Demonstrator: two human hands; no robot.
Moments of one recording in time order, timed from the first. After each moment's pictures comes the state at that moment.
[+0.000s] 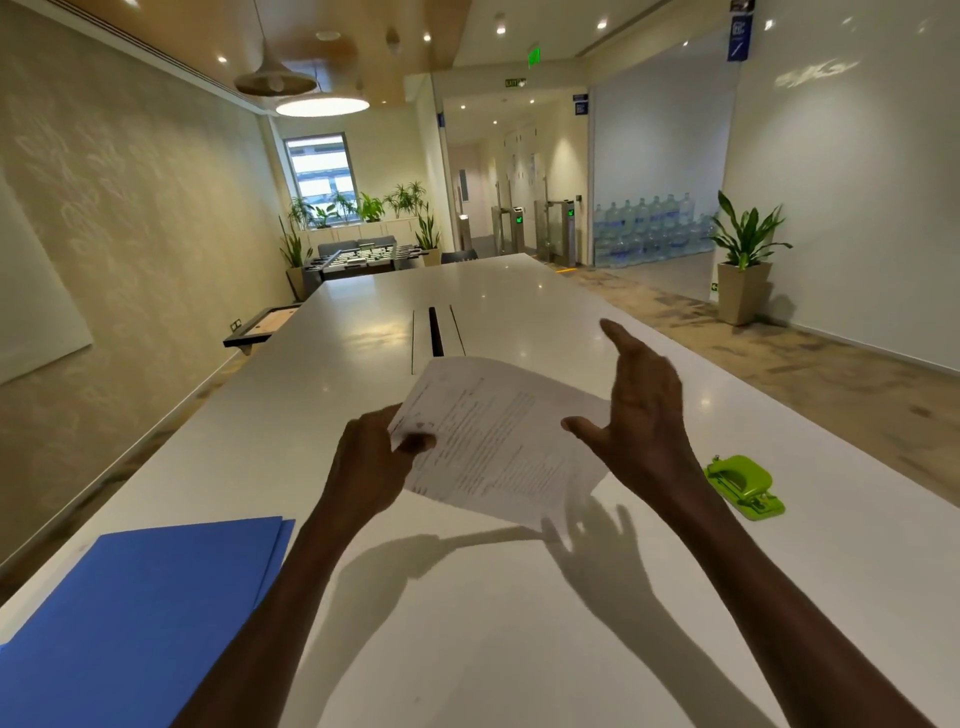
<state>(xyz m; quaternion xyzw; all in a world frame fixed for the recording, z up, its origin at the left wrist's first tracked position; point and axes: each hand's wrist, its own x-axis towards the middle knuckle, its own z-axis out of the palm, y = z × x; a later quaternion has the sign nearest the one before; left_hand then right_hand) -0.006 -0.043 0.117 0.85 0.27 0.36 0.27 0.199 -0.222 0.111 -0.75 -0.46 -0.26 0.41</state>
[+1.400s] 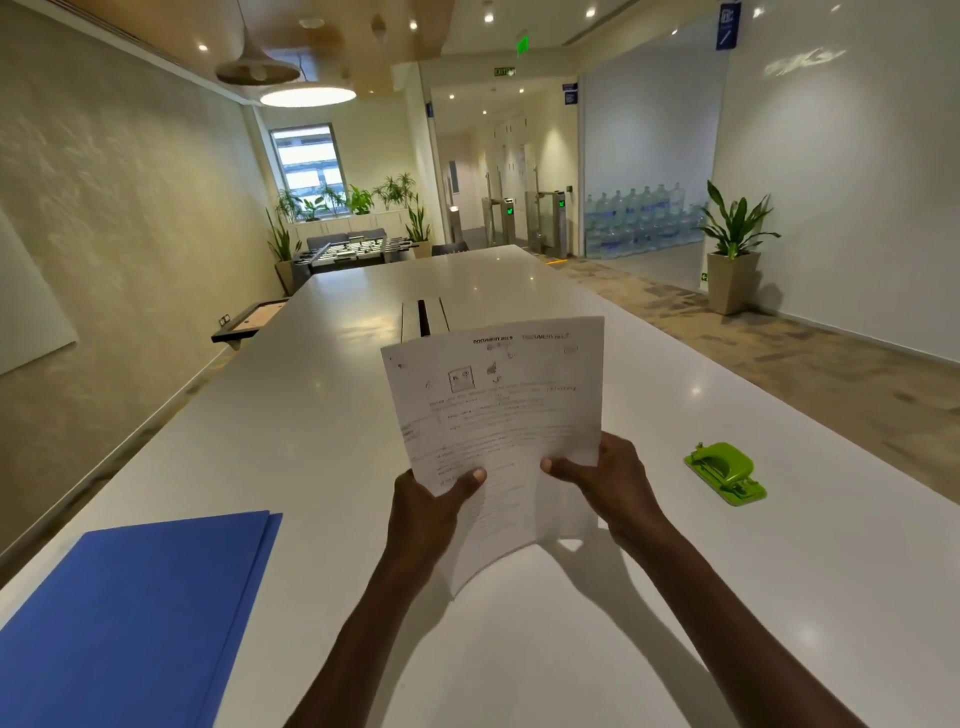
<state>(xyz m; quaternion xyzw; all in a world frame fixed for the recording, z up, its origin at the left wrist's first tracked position) 0.024 -0.100 0.050 0.68 0.31 0.37 0.55 0.189 -0.222 0.049 -0.66 -0.32 0.17 0.66</state>
